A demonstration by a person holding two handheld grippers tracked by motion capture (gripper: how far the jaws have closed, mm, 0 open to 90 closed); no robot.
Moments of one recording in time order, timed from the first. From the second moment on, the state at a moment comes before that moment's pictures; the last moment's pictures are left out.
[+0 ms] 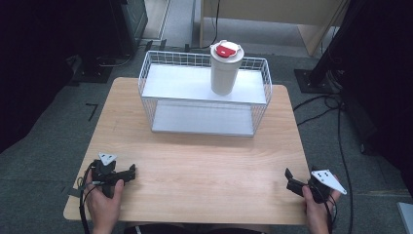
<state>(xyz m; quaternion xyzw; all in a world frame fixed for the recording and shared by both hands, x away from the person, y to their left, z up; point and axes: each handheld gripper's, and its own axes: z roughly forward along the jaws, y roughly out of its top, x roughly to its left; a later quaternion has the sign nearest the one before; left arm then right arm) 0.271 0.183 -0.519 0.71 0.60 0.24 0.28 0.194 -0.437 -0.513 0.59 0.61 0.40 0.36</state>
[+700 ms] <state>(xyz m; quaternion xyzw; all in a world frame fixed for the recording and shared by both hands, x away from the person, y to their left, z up) 0.271 0.183 -0.519 0.71 0.60 0.24 0.28 0.185 -0.448 -0.521 0.60 0.64 0.34 0.34</state>
